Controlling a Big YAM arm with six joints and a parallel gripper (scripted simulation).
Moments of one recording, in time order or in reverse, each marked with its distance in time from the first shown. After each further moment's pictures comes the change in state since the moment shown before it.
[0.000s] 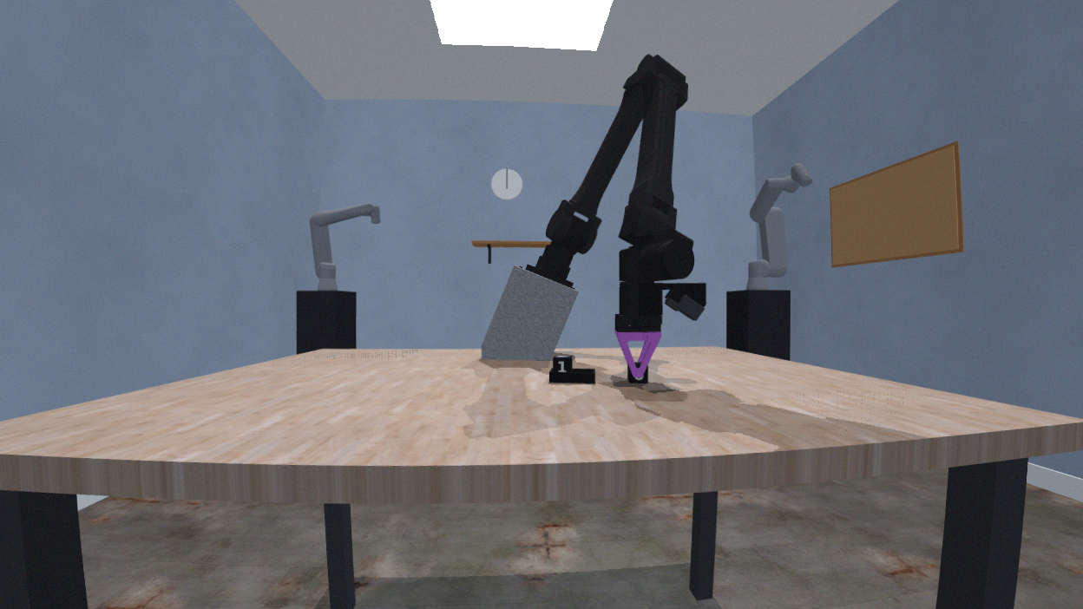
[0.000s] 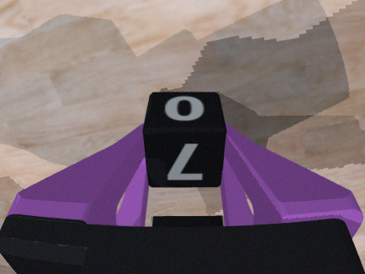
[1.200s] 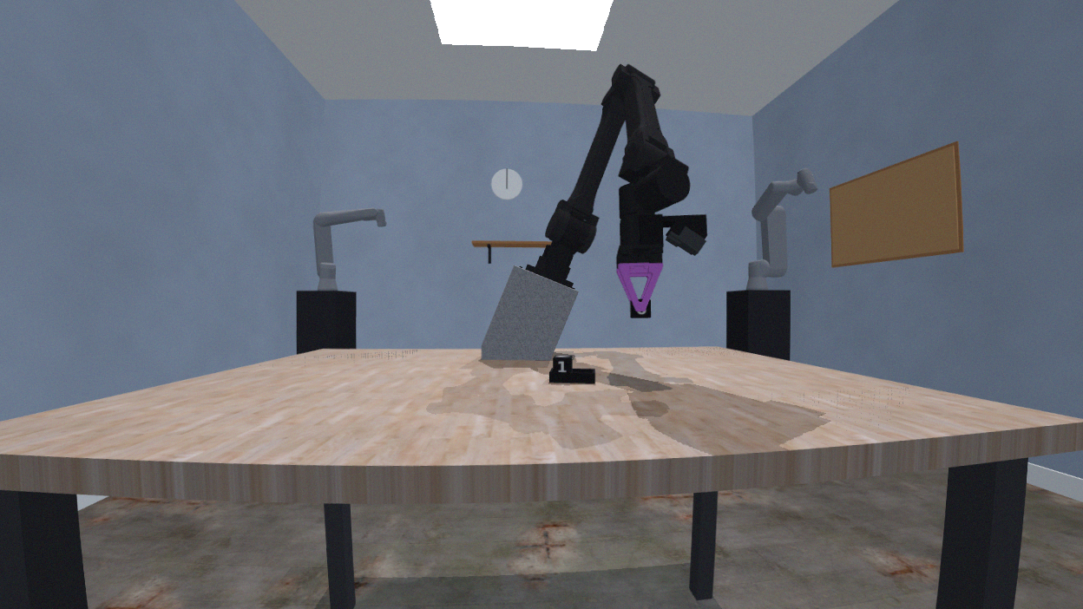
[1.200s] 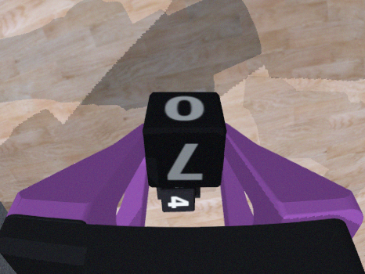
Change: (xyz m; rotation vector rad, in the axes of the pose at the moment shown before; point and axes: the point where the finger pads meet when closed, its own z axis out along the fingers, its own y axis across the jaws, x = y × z) arm -0.003 -0.007 -0.105 0.036 -0.013 0.018
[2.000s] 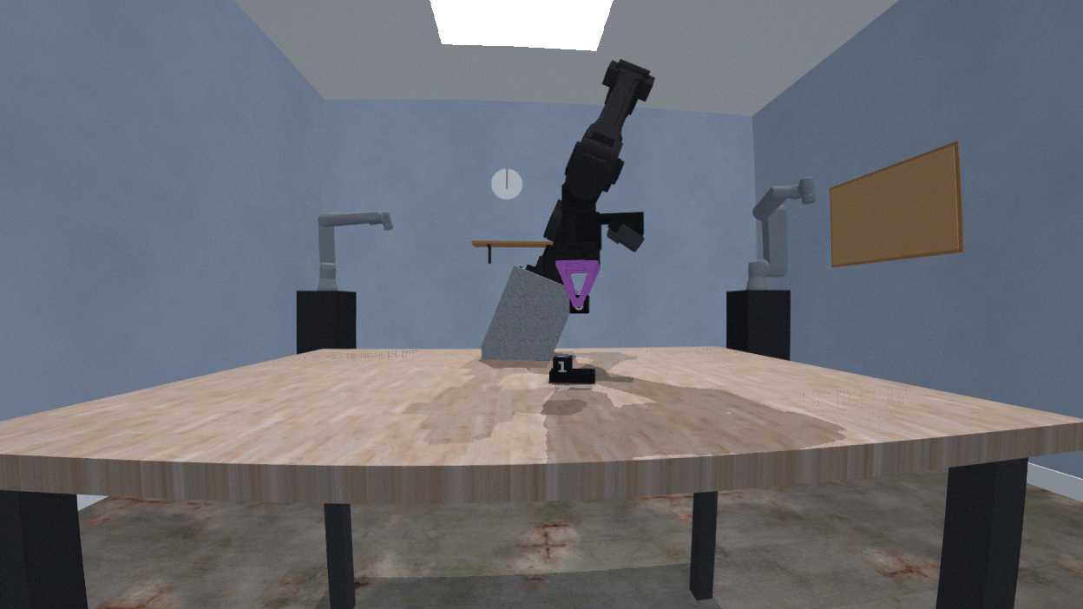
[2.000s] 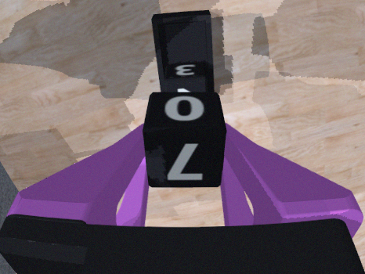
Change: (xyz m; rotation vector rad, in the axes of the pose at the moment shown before) arm 0.098 0.004 -0.008 -0.027 0.017 0.053
